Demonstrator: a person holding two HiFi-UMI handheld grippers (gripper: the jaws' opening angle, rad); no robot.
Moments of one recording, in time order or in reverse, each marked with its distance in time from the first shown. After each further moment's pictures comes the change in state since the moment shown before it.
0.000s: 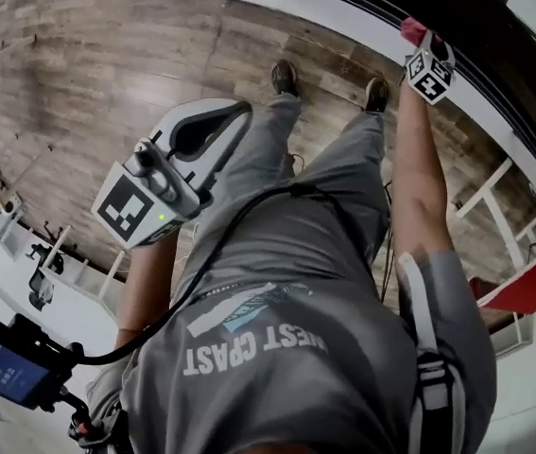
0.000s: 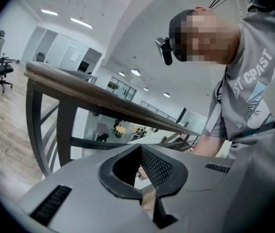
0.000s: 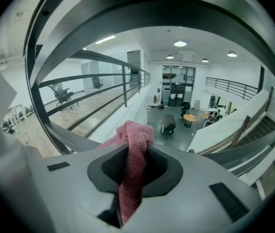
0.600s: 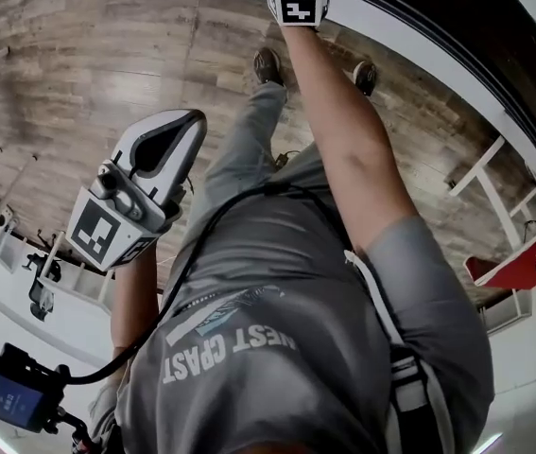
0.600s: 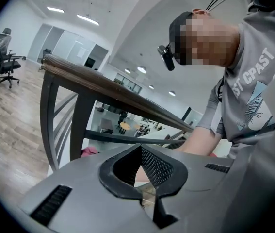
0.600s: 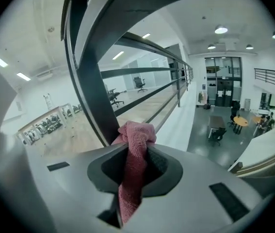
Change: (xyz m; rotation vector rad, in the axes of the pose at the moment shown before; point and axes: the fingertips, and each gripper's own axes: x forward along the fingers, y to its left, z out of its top) left arm 0.007 -0.001 -0.066 -0.003 0.037 0.041; right arm 0.041 0.291 0.004 -0.142 -0.024 0.496
